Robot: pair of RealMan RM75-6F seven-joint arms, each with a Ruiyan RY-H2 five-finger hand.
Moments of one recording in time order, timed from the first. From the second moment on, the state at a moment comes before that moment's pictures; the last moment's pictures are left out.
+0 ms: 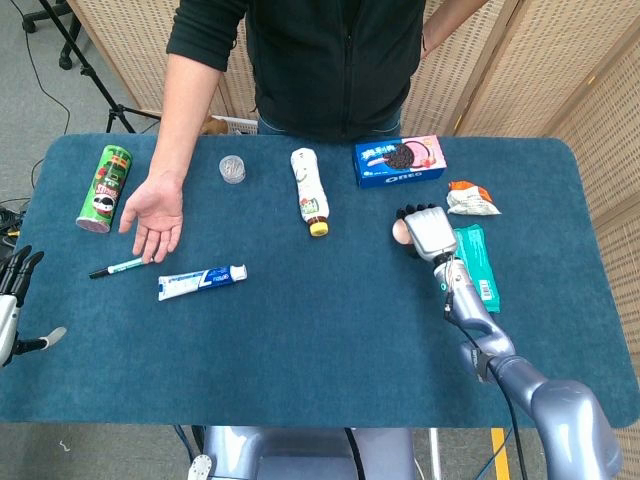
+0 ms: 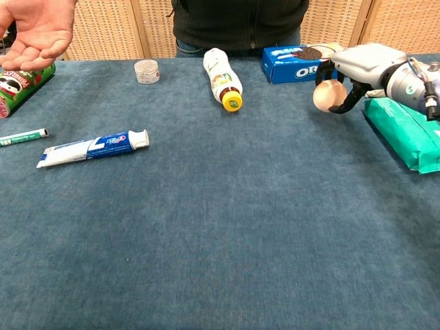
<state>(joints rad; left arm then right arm) -0.15 -1.01 -0.09 -1.72 1.39 1.41 -0.03 0.86 -1.78 0.20 -0.66 -1.31 0.85 -0.03</state>
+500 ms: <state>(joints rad) -0.14 -0.98 -0.07 -1.73 1.45 1.42 -0.11 0.76 -1.48 0.11 -1.38 -1.52 1.07 -0.09</state>
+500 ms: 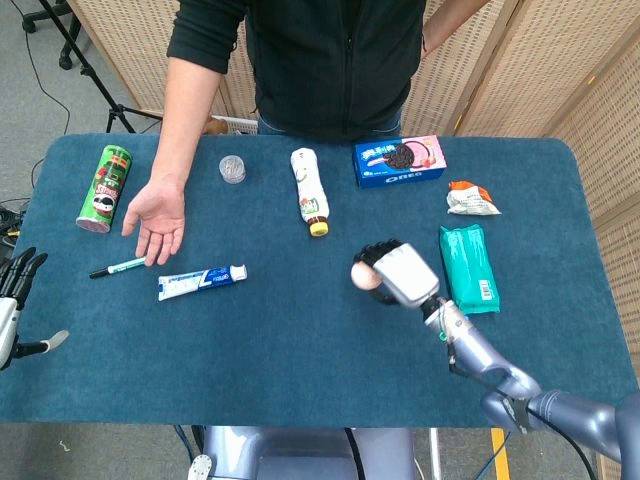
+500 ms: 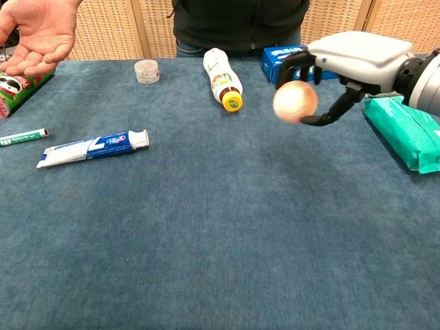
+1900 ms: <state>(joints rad) -0.13 -0.91 -0.06 -1.71 1.48 1.41 -0.28 1.02 -2.06 0.23 -1.23 -1.32 0.89 -0.75</state>
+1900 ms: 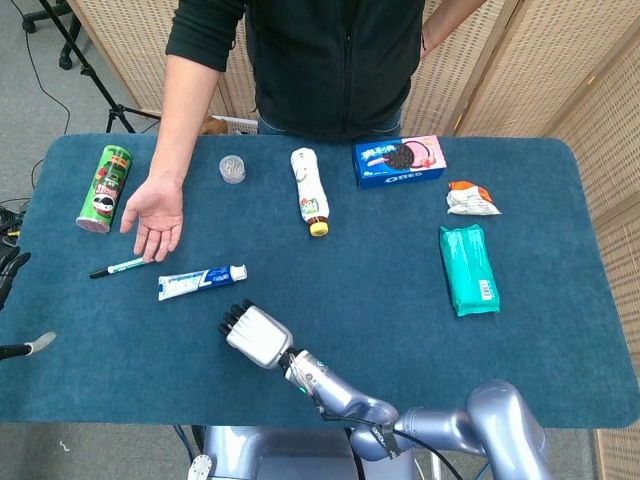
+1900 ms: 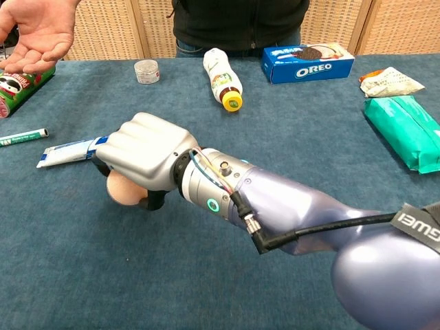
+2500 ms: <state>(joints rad) -0.14 -0.93 -0.06 -1.73 1.49 1.41 -0.22 0.94 -1.80 0.21 -1.57 -1.27 0.97 -0.84</state>
